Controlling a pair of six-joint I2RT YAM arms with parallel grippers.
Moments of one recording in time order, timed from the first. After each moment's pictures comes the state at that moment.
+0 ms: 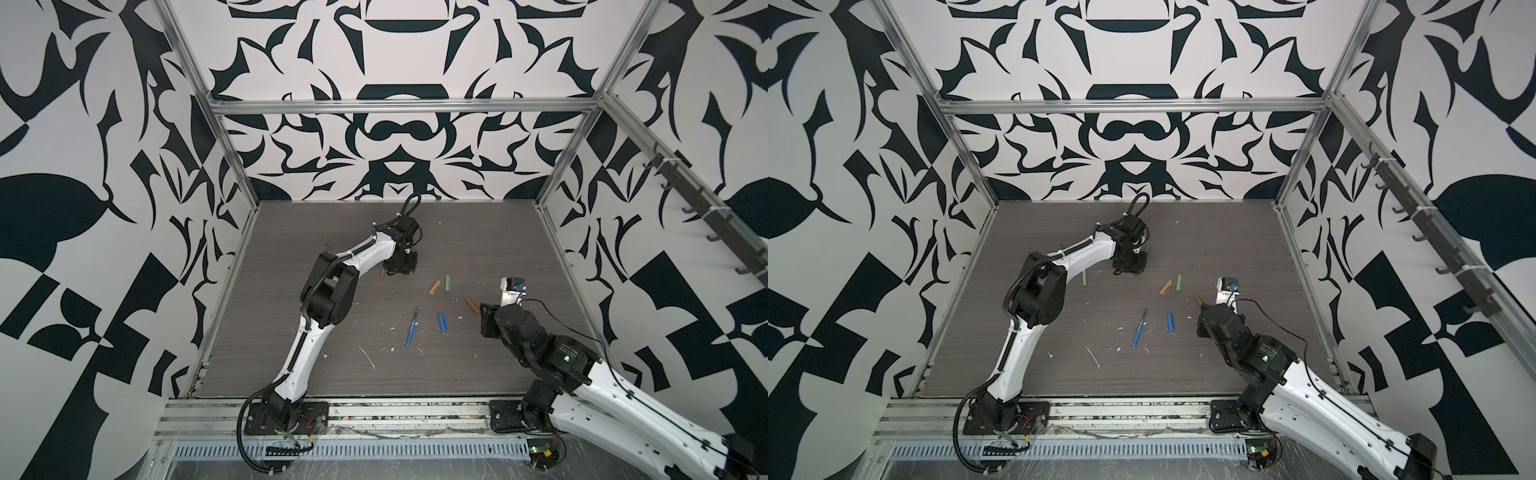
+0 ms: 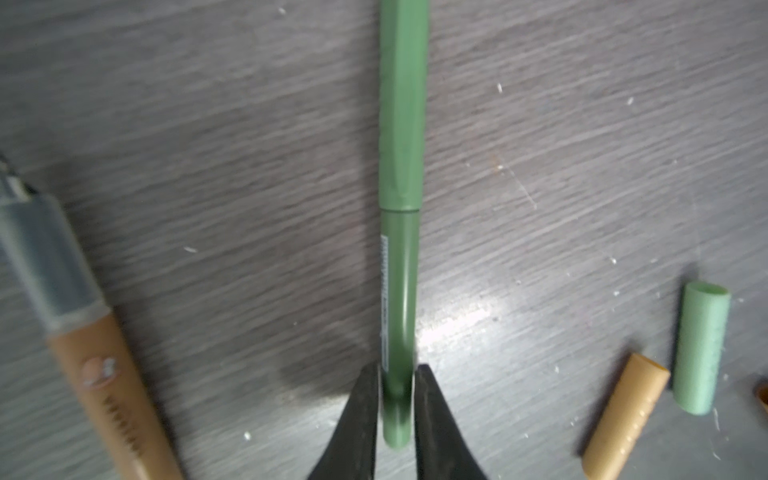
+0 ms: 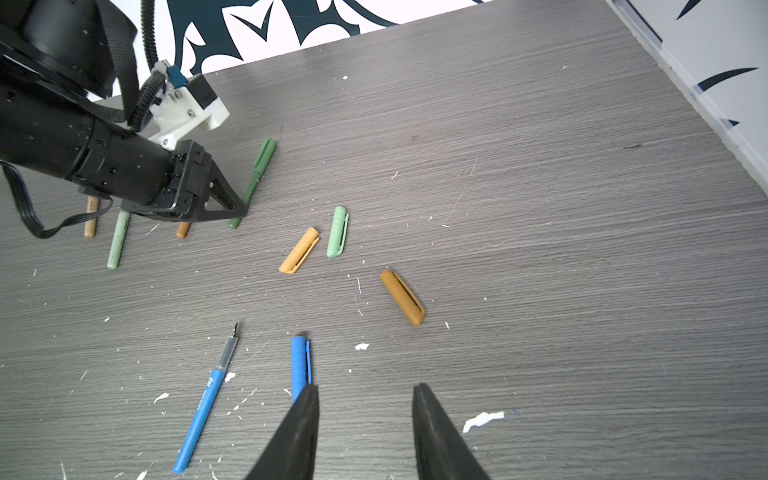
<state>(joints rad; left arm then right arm) -0.64 2.35 1.95 -0.82 0.13 -0.35 0.78 0.66 0.58 -0.65 0.50 0.71</state>
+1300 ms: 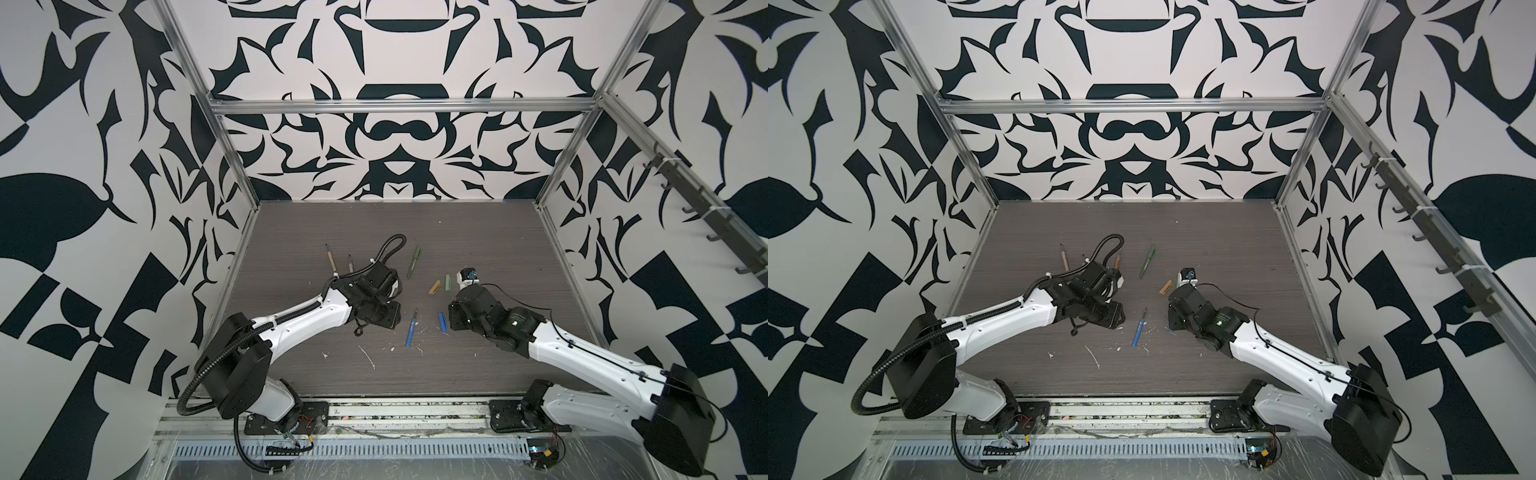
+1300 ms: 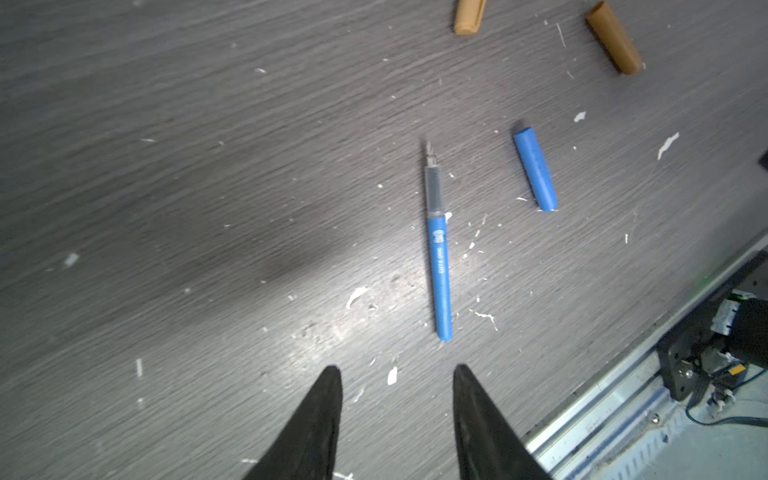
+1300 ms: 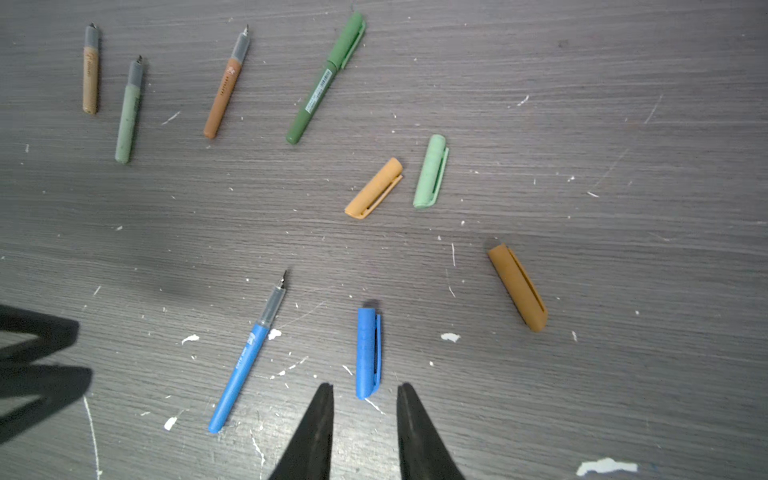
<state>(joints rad) -0.85 1.50 1.00 -0.60 0.16 -0.45 0.78 1.09 0.70 -0.48 0.27 0.62</state>
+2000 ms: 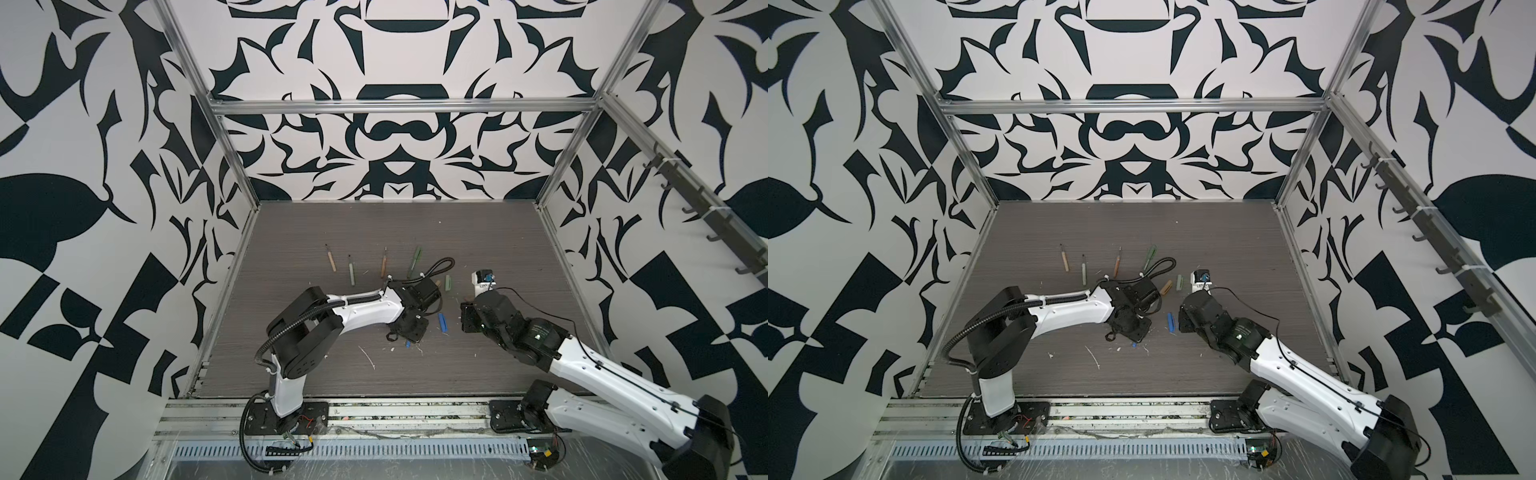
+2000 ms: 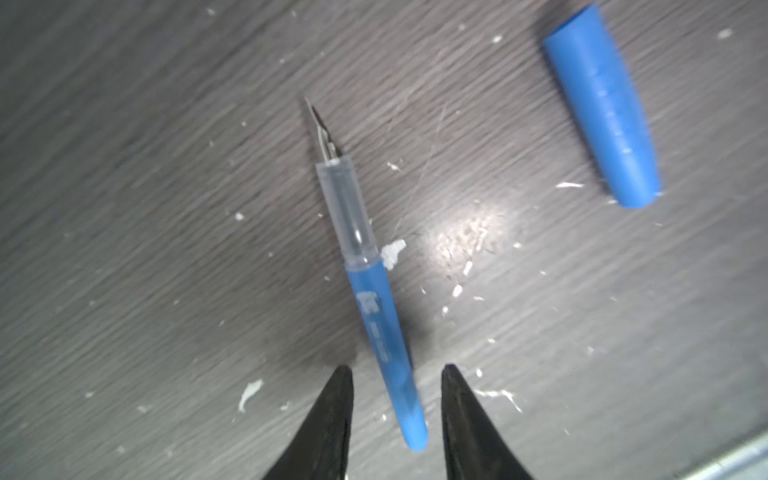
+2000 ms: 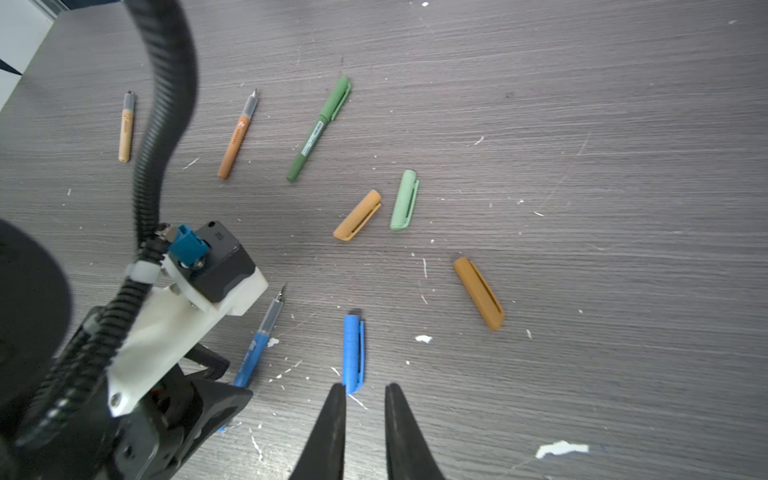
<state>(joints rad) -1.02 1.90 1.26 -0.72 0.03 -0.42 0.78 0.88 0.64 -0.54 0.34 0.63</state>
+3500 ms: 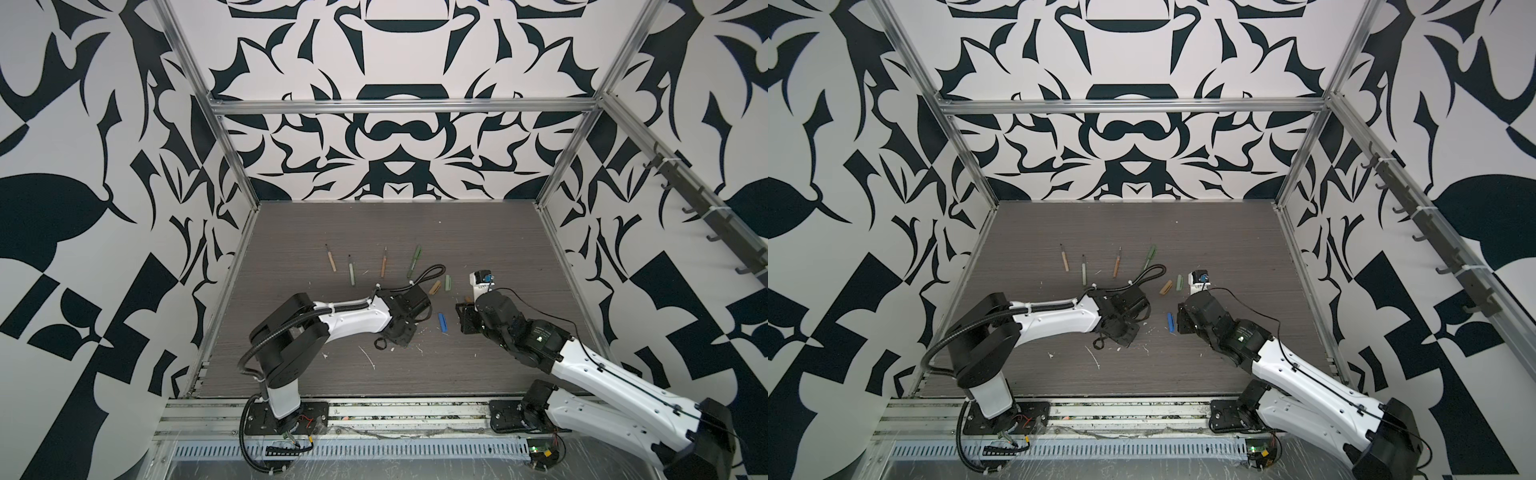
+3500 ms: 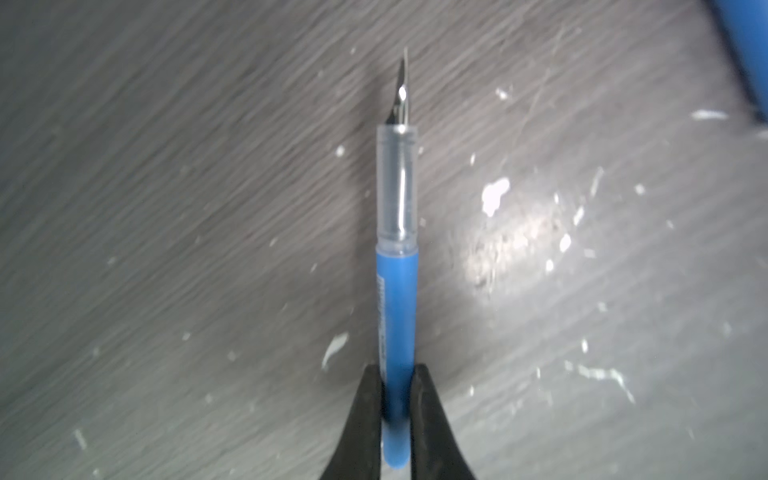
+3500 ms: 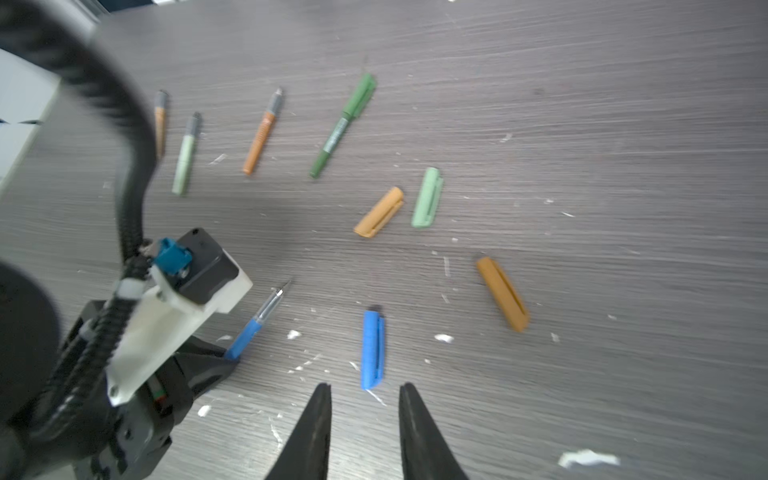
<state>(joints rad) -1.02 1.70 1.01 -0.58 -0.09 -0.38 0.78 0.87 0.62 -0.46 0.25 0.61</state>
